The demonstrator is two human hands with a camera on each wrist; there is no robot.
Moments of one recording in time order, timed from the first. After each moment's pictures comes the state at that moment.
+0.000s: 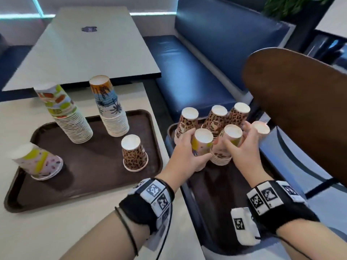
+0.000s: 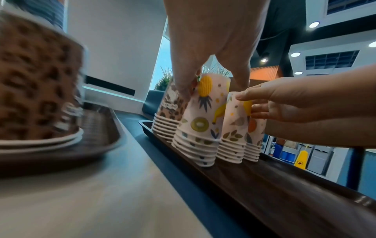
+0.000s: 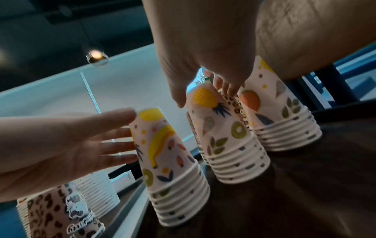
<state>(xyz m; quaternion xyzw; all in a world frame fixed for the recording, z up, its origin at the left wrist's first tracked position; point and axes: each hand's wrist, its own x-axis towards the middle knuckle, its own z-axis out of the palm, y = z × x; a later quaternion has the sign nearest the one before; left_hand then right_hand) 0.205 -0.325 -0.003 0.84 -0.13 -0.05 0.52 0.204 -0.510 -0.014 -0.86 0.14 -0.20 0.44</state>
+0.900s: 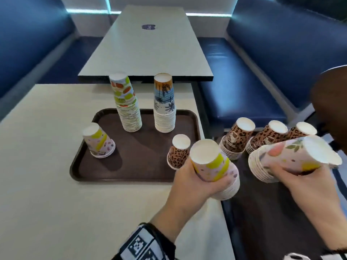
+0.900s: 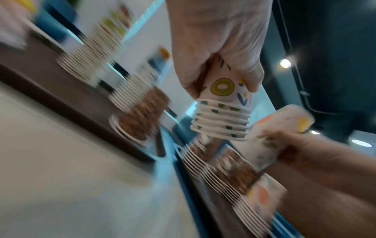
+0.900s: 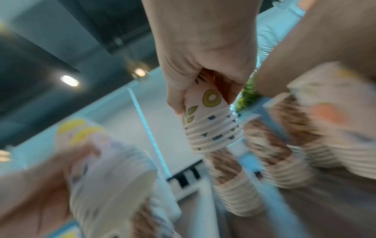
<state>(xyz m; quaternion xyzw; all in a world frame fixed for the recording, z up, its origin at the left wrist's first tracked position) 0.137 -0.238 0.023 0.69 0.04 -0.03 0.72 0.169 -0.469 0.040 -0.85 0.13 -0.14 0.48</state>
